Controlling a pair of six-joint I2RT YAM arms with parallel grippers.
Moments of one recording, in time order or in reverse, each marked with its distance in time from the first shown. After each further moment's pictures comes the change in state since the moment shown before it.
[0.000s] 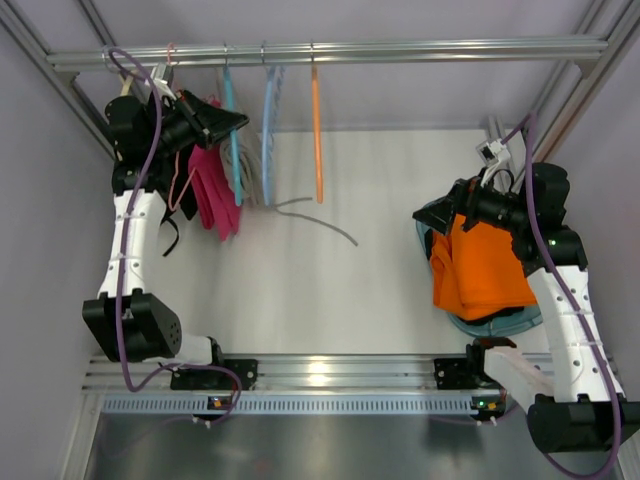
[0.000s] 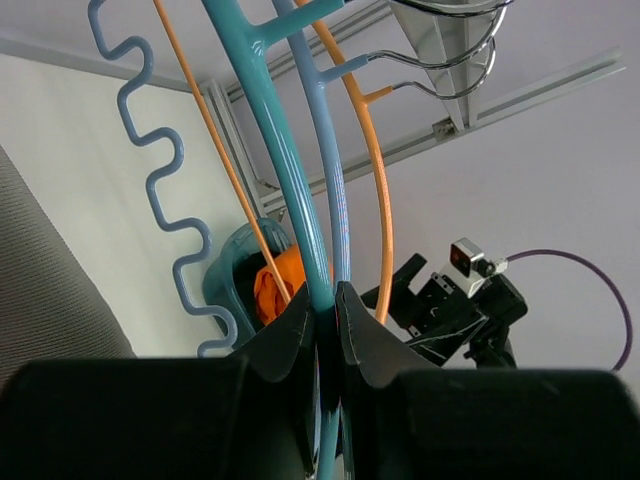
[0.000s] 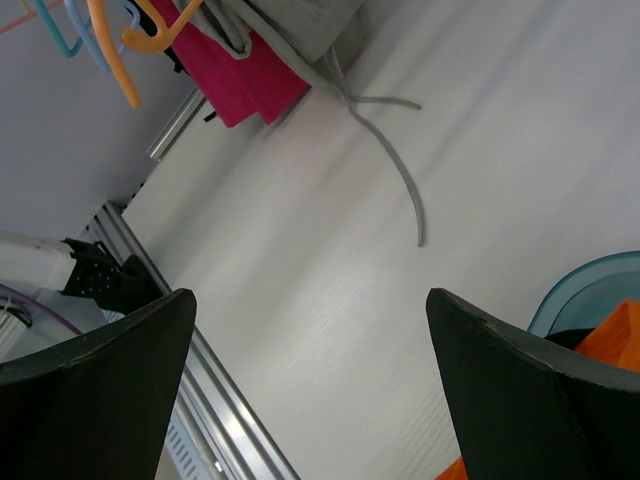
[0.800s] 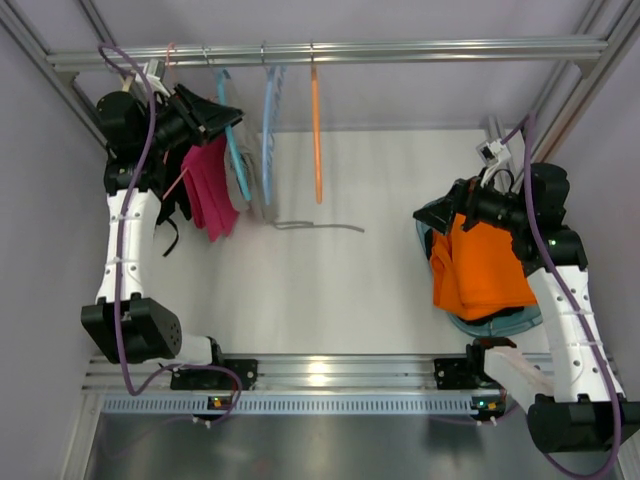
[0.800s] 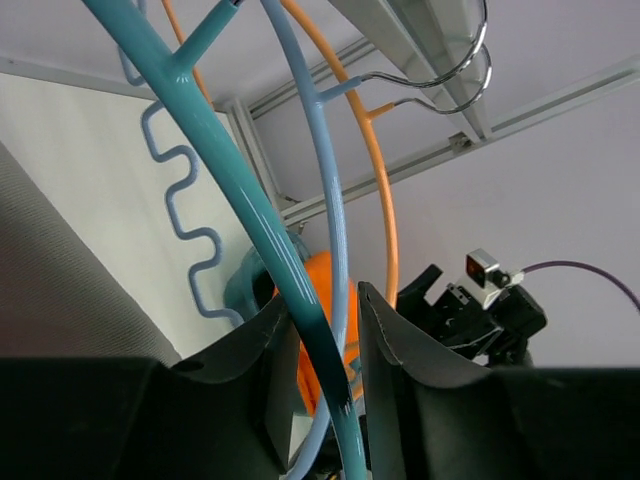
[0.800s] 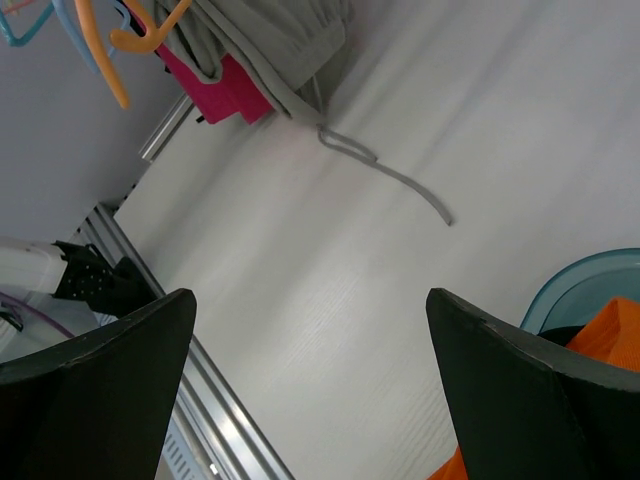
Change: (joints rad) left arm 0.016 -0.008 0.054 -0.106 -0.033 0.098; right arm 0.001 0.000 0.001 -0.006 0.017 -0.010
